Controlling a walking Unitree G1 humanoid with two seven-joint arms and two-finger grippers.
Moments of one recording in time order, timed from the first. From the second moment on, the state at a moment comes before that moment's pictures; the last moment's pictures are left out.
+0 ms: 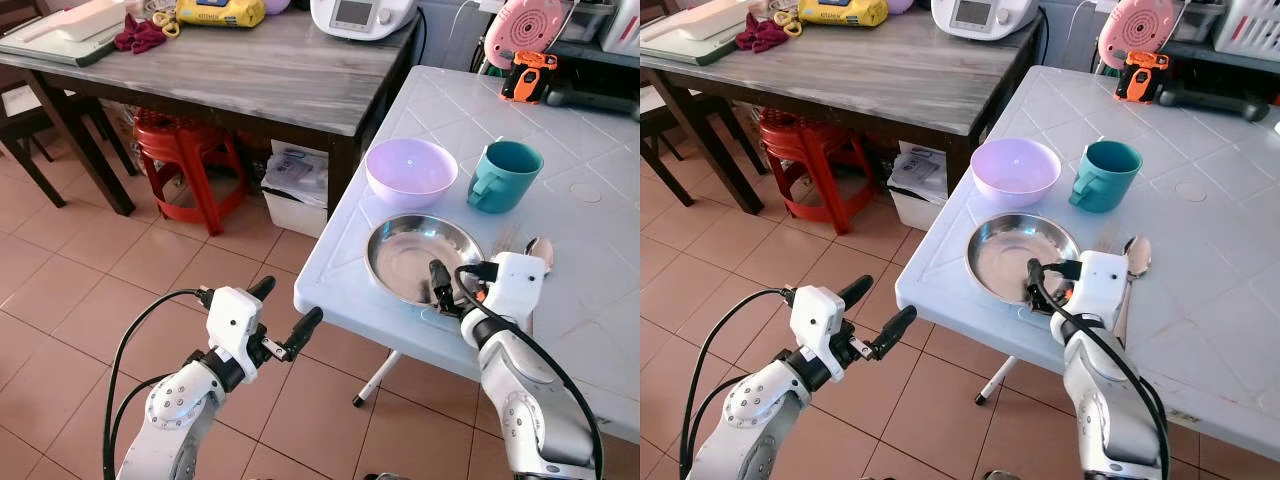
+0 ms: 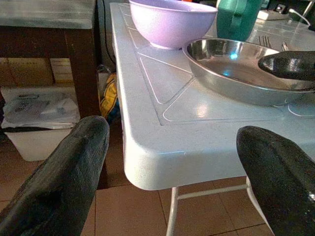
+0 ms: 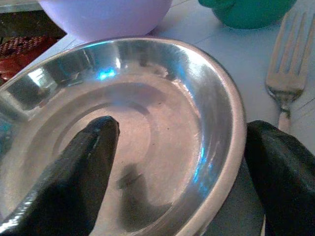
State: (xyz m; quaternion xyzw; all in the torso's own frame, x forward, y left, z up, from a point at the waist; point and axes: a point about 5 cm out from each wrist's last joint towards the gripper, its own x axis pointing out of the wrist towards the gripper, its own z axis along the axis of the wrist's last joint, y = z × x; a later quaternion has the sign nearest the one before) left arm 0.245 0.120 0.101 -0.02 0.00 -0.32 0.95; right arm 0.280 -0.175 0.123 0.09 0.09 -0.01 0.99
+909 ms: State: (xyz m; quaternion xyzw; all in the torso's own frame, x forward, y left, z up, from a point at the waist) left arm 0.245 0.113 0.110 -0.05 -0.02 -0.34 0.94; right arm 0.277 -0.177 0.120 0.16 0.10 -0.02 0.98
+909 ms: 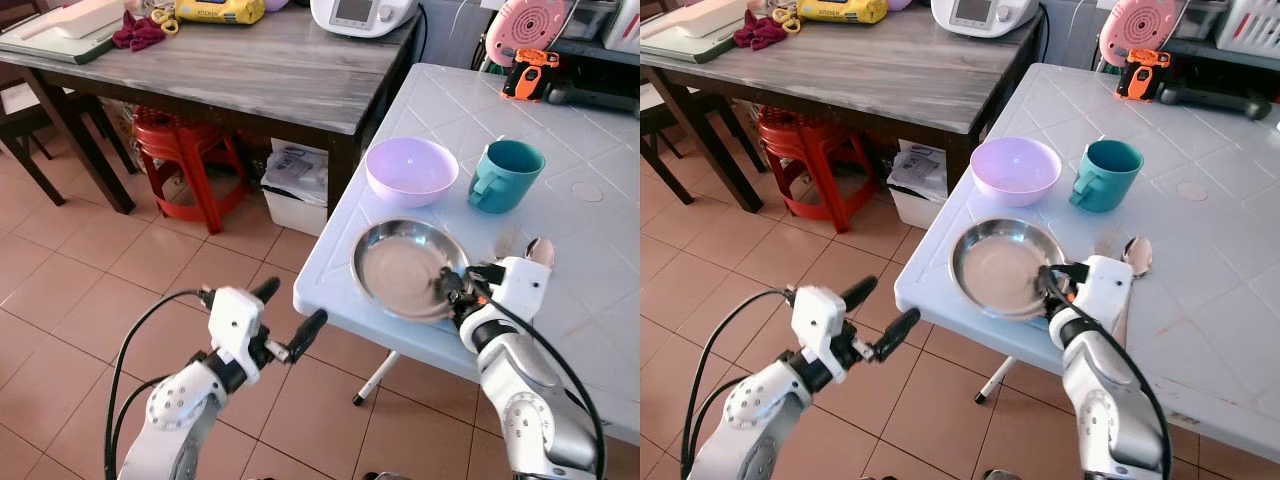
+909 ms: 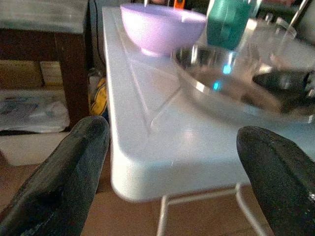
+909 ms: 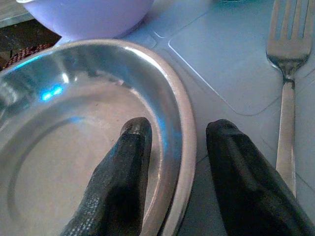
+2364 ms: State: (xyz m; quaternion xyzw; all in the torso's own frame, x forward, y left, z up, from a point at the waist) left arm 0.272 0.140 0.113 0.00 -0.01 -0.16 0.99; right arm 0.283 -0.173 0.121 0.18 0.09 -0.05 0.98
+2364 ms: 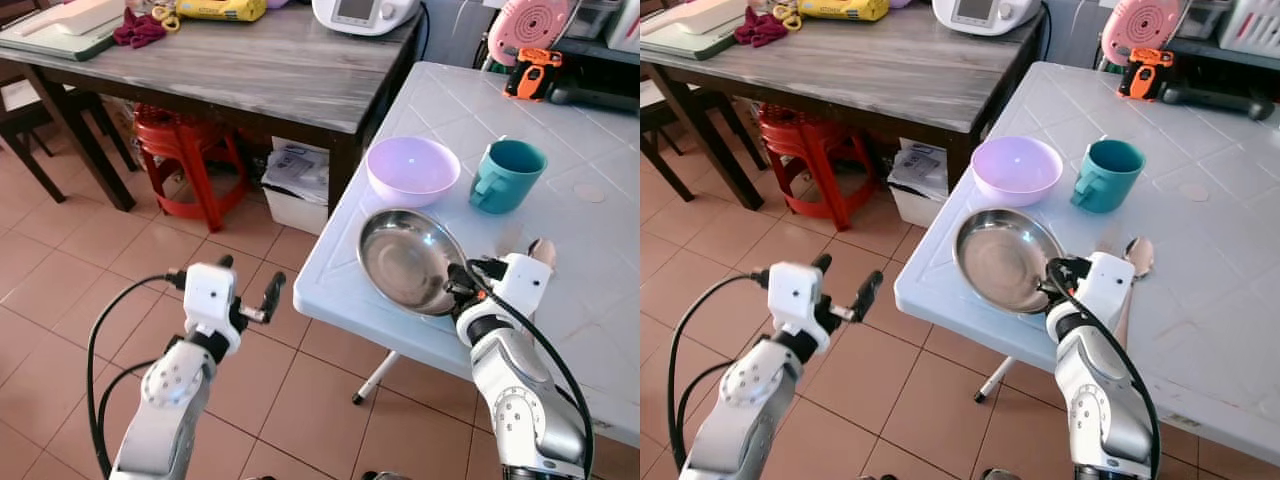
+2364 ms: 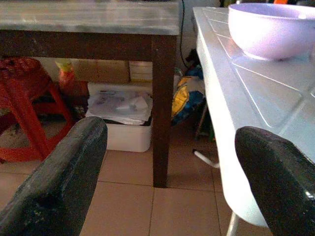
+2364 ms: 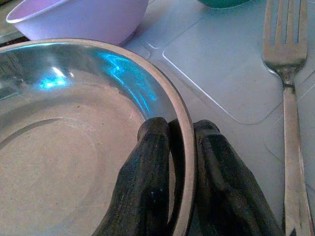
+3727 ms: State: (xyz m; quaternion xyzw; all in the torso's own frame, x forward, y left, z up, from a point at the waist) left arm 0.274 0.119 0.106 0.01 -0.01 -0.18 0.98; right arm 0.284 -0.181 0.124 0.14 0.06 -0.07 0.99
